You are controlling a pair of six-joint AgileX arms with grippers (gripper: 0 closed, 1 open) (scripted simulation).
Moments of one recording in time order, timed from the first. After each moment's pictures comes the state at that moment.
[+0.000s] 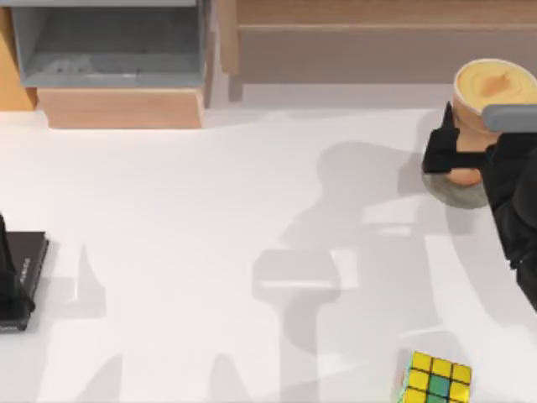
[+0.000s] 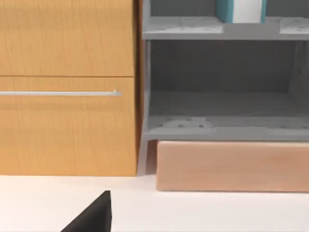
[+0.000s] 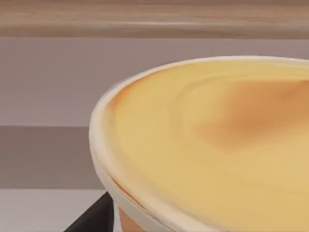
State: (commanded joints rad) left arm 0.00 0.00 0.00 0.00 0.00 0.00; right arm 0.27 2.08 0.59 1.45 0.30 0.02
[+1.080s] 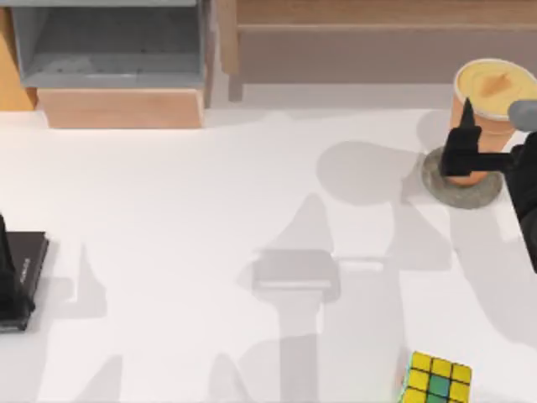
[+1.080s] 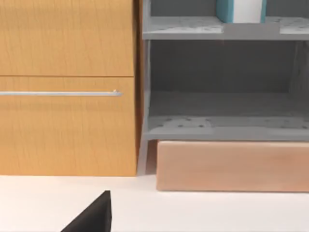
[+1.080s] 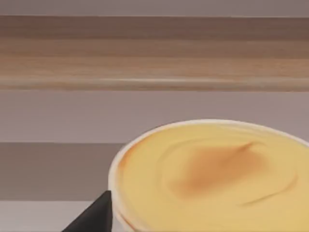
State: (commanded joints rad) left arm 0.00 0.00 0.00 0.00 0.00 0.00; right arm 0.32 1.78 0.44 1.30 0.34 0.02
